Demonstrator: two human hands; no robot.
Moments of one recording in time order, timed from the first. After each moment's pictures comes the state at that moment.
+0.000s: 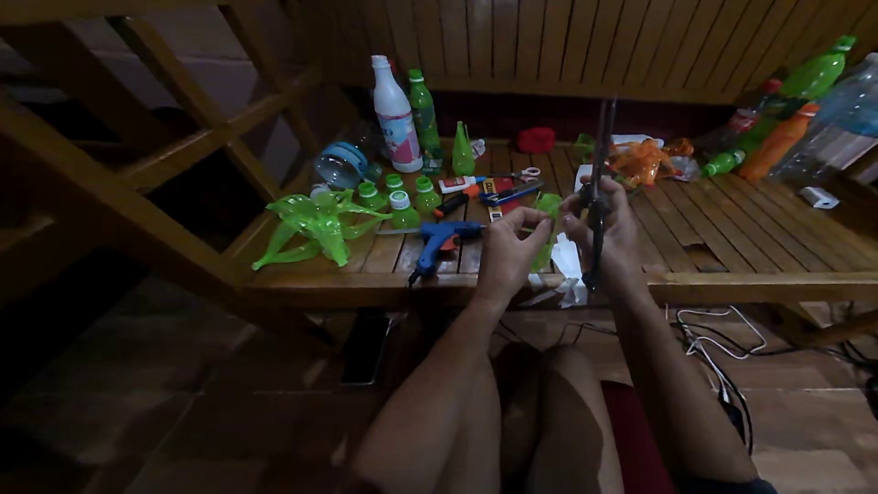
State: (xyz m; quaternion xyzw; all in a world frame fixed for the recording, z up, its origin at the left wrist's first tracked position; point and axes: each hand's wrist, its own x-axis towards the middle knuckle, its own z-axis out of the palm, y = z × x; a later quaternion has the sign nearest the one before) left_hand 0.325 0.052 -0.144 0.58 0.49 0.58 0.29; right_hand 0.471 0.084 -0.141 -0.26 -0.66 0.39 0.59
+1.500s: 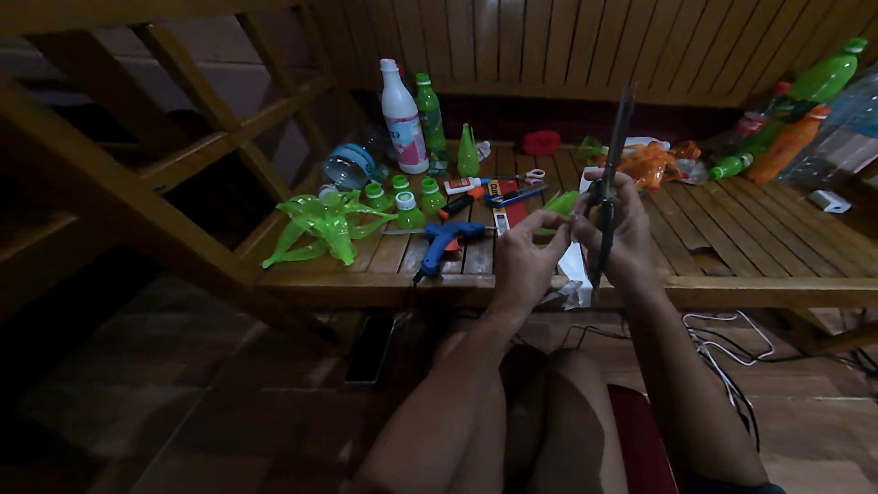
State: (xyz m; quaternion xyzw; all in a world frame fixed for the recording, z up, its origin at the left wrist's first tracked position) left_hand 0.344 0.044 -0.143 0.59 0.48 0.60 0.24; right_hand 0.477 0.091 -0.134 -0.20 -0.72 0.33 0.58
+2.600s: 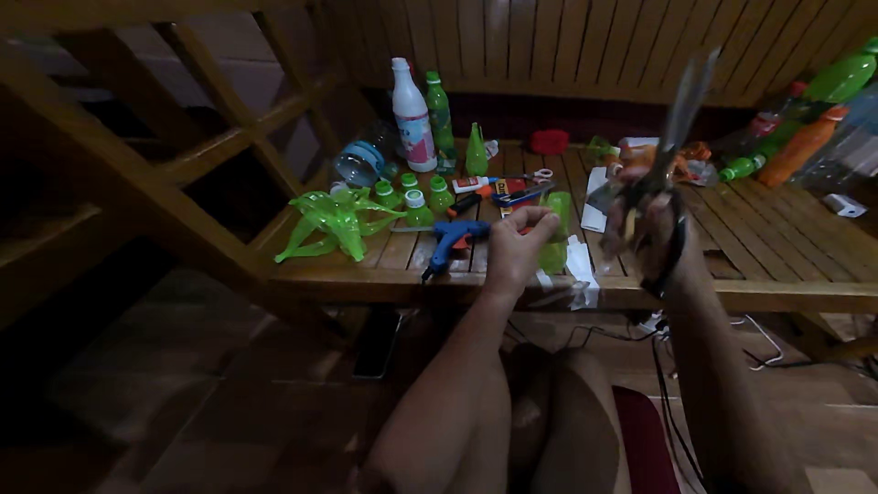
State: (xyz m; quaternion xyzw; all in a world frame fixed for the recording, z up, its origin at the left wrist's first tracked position) left_hand 0.323 0.056 -0.141 0.51 0.49 0.62 0.36; right_hand 0.511 0.090 -0.123 -0.25 -0.72 0.40 0.51
